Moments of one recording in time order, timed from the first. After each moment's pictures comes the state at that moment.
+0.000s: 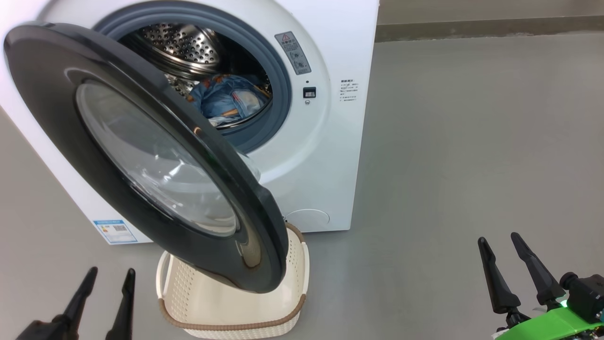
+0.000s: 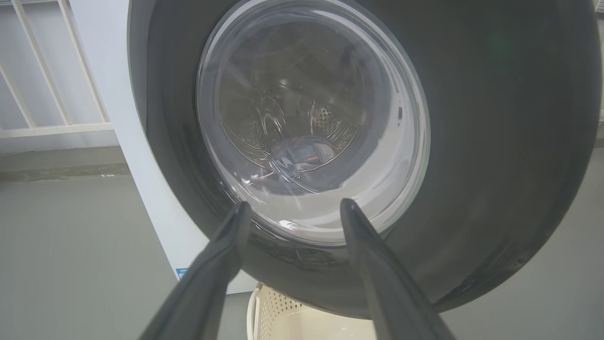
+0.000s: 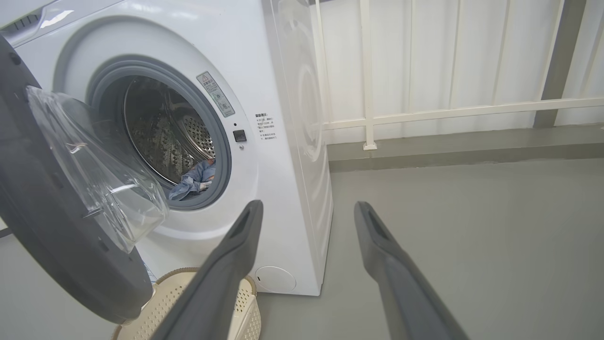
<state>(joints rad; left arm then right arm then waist) 0.00 0.29 -0.05 0.25 -0.35 -0.13 -0.25 0.05 -0.26 0.12 0.13 0.46 0.13 -0.25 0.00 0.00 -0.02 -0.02</state>
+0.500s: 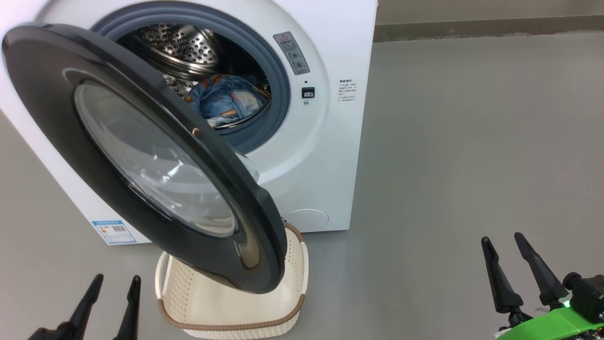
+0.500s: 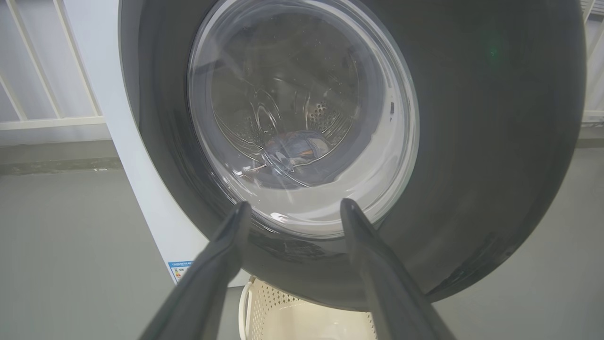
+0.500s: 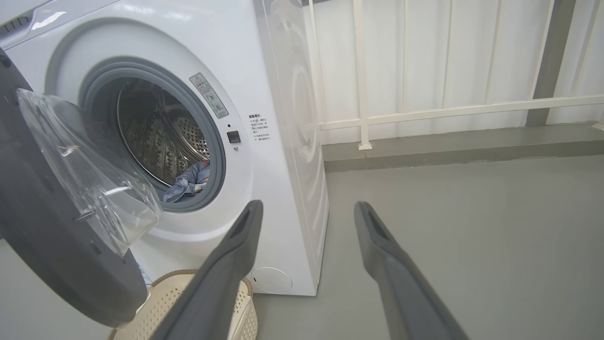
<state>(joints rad) 0.03 0.26 -0.04 0.24 -0.33 -0.13 -0.25 0.06 -0.26 0.10 0.13 0.46 0.13 -0.25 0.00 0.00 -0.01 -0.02</state>
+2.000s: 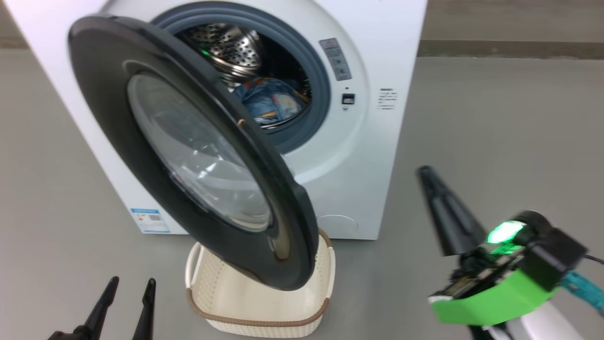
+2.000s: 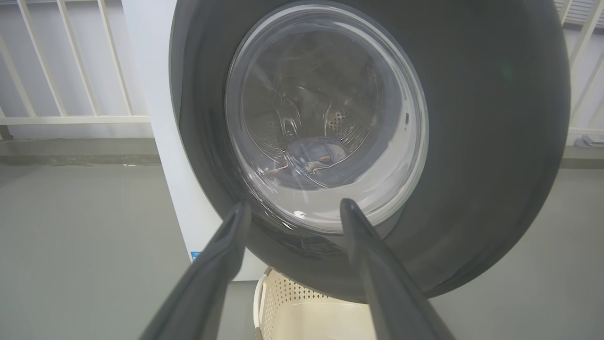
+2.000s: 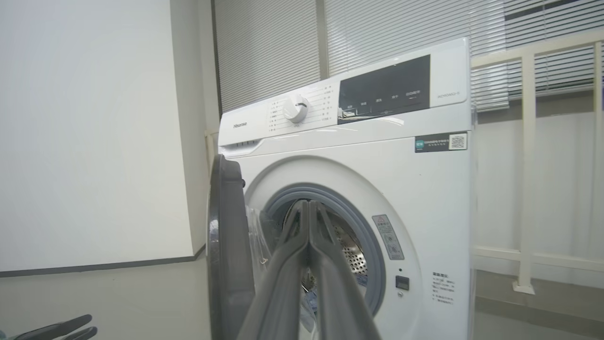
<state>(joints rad) 0.05 0.23 -0.05 0.21 -0.32 -0.13 -0.25 -0.14 -0.22 0.30 -0.13 0.42 0.13 -0.25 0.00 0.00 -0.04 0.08</state>
